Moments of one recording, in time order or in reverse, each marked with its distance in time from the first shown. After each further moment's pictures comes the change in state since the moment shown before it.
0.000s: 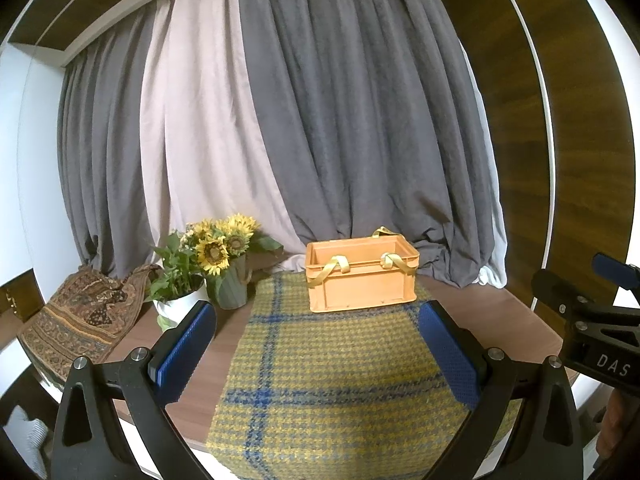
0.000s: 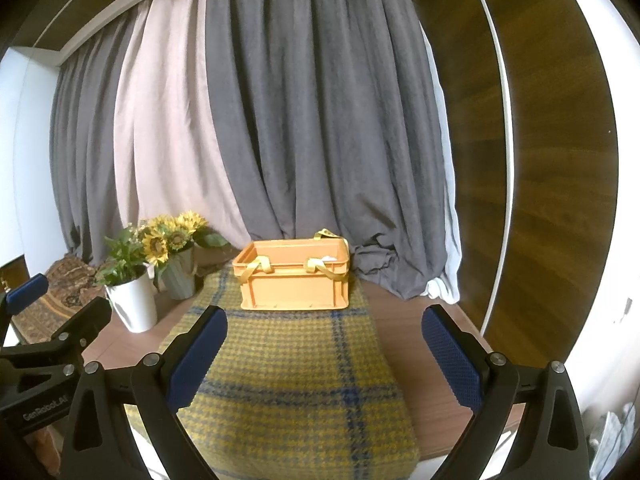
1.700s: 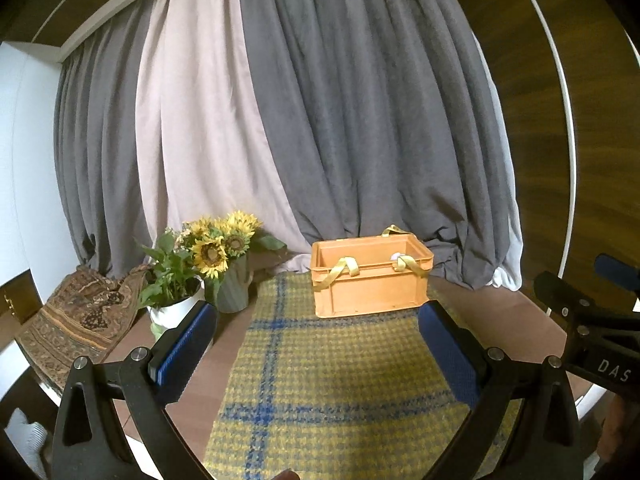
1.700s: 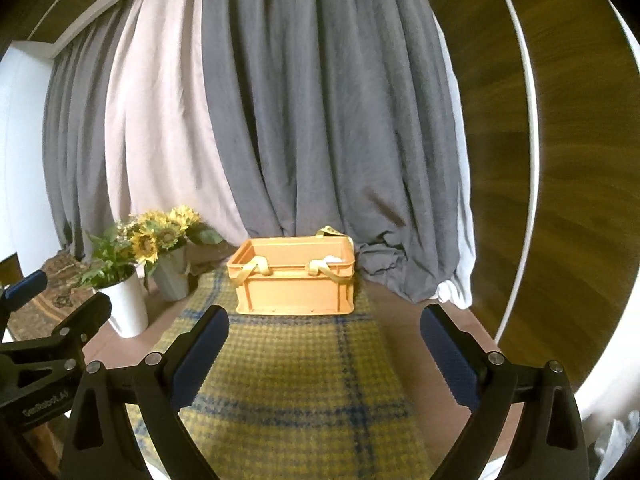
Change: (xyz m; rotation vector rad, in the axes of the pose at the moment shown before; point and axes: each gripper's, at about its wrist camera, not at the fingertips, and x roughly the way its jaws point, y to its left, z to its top) left arm 0.046 0.010 0.005 0.004 0.012 0.012; right arm 0.055 0.007 0.008 -0.004 0.018 -0.002
